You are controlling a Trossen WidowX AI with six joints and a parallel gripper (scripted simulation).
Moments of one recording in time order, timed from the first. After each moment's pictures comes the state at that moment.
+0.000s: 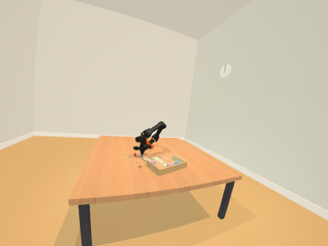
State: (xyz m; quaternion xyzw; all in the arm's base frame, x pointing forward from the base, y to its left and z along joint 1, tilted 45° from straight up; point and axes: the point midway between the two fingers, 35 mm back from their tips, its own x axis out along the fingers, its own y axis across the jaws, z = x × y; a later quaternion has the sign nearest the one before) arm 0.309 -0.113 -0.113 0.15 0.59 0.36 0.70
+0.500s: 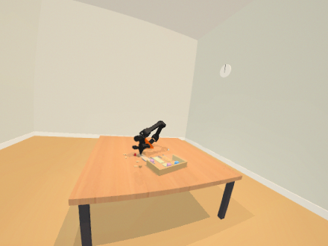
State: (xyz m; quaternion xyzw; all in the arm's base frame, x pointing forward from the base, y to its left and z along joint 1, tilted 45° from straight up) arm 0.287 -0.120 -0.118 0.15 0.60 0.36 0.70
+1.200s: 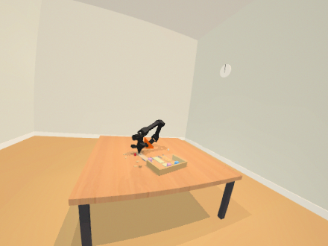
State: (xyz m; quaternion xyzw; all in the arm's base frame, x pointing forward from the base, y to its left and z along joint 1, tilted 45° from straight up) arm 0.256 -0.128 -0.127 0.15 0.60 0.36 0.70
